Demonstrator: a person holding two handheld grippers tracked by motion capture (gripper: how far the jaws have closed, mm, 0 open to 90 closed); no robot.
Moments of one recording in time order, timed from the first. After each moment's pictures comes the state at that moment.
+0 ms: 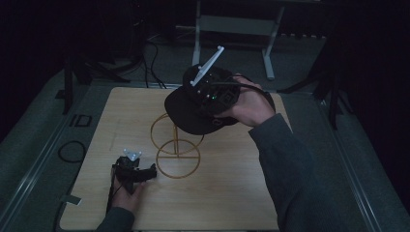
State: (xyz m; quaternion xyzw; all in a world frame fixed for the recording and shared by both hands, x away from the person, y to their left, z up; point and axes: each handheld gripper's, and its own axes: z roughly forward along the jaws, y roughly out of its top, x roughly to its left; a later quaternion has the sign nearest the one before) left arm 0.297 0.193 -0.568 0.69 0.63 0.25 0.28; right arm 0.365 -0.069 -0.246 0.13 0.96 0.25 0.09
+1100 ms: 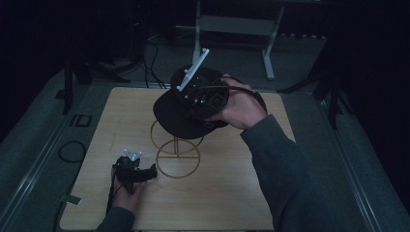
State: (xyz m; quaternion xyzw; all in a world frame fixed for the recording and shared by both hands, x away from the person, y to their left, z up) left arm 0.297 0.192 -0.568 0.69 0.62 0.25 0.28; right arm 0.348 -0.045 -0.240 0.10 0.96 0.24 0.09
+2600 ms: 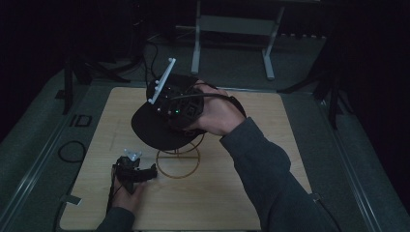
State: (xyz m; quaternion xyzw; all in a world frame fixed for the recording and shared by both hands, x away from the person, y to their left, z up) left arm 0.297 0.192 -0.568 0.69 0.62 0.25 0.28; right arm 0.327 0.003 -0.245 0.04 0.97 0.22 0.08
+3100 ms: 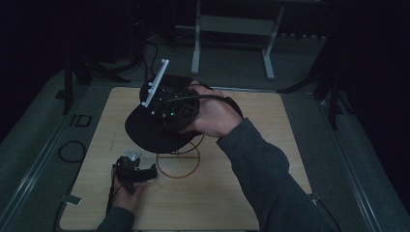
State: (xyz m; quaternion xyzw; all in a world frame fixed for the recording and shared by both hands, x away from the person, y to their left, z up) left arm 0.297 0.192 -0.568 0.69 0.62 0.25 0.28; right arm 0.316 0.011 -0.239 0.02 0.97 0.23 0.08
